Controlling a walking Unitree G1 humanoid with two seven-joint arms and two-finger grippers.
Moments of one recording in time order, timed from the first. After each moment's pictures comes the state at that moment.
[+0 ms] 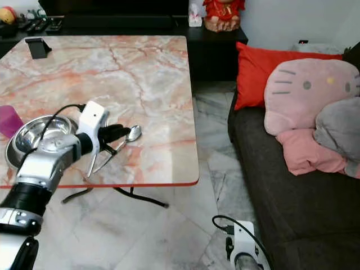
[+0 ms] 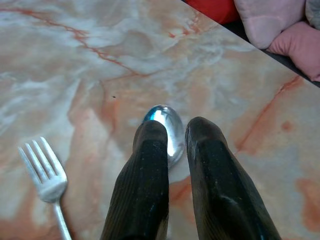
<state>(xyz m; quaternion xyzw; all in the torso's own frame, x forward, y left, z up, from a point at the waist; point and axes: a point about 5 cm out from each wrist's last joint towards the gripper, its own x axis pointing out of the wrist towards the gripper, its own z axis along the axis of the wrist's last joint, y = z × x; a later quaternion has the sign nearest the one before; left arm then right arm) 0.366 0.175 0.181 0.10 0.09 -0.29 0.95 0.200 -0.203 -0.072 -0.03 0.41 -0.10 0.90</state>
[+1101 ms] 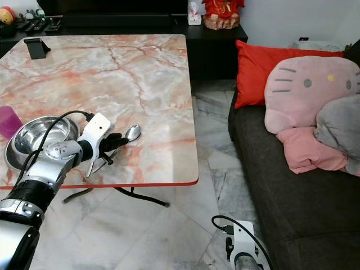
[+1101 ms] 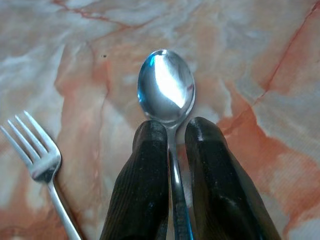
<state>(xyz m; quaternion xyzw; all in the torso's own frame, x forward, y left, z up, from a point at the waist) 0.373 0.180 0.144 0.19 0.11 -0.30 0.93 0.200 -0.202 -0.072 -0.03 0.41 -0.10 0.91</state>
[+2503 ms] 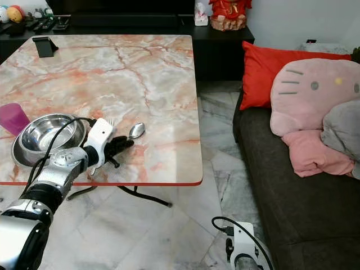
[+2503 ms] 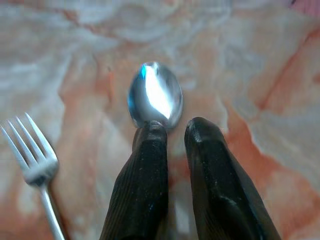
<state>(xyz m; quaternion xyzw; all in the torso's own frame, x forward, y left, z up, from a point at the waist) 0.377 0.167 0.141 0.15 0.07 -0.30 0.94 0.197 -0.202 -0.073 -0.03 0.41 -0.10 0.90</state>
